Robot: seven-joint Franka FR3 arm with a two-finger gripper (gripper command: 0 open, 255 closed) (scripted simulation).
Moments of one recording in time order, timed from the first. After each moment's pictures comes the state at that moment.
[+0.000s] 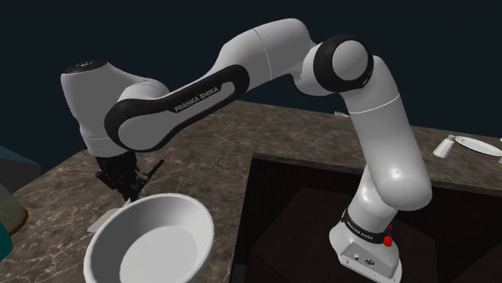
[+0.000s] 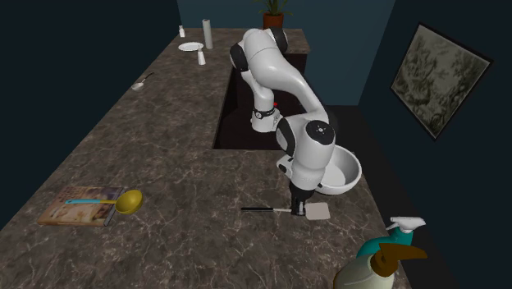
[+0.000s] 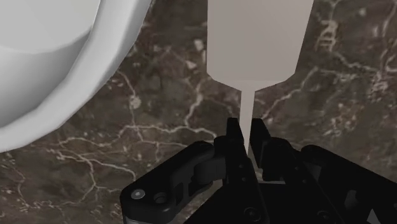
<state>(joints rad) 0.24 0.65 0.62 -1.49 -0.46 1.99 1.99</state>
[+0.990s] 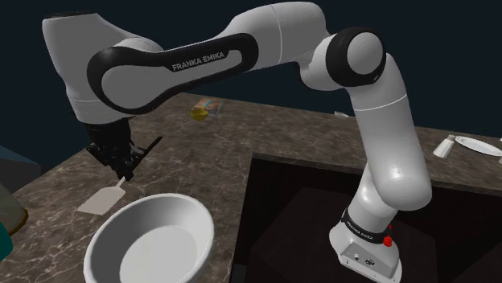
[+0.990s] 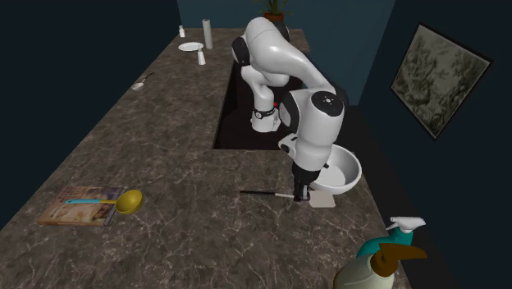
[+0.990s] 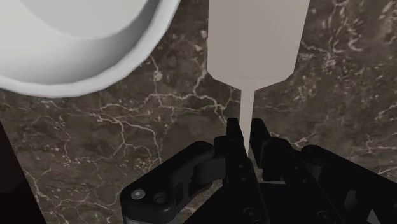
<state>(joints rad) 0.24 0.58 0.65 -1.39 -0.41 1.83 1.95</state>
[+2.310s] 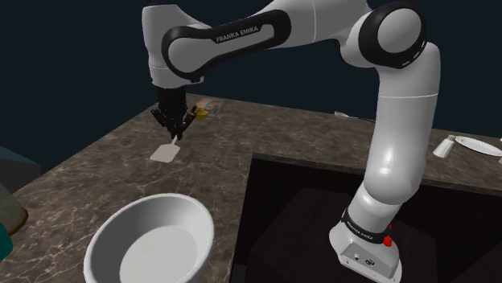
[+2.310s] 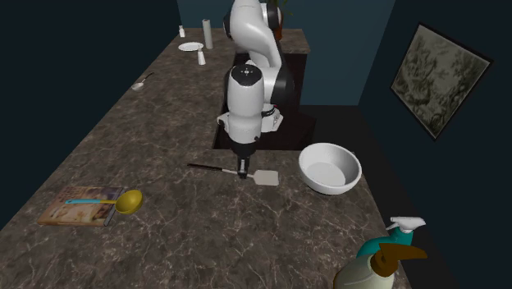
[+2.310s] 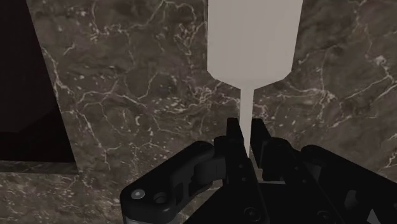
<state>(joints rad) -0.11 0.30 0.65 -1.69 -0.26 1.92 1.64</state>
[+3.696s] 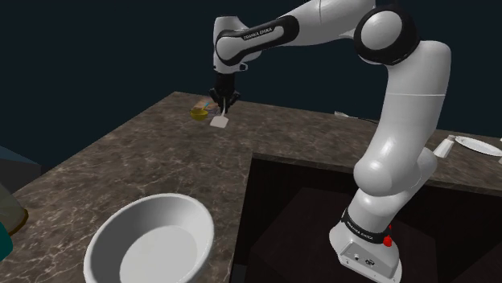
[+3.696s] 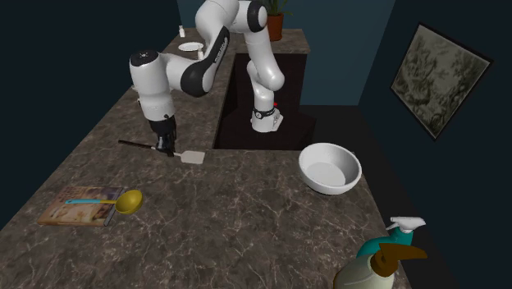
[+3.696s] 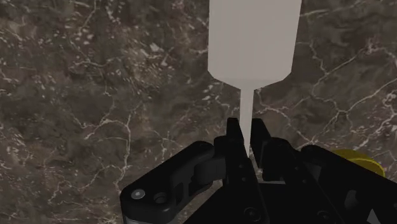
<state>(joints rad) -0.43 0.26 0.50 -1.73 -0.19 1.98 1.15</state>
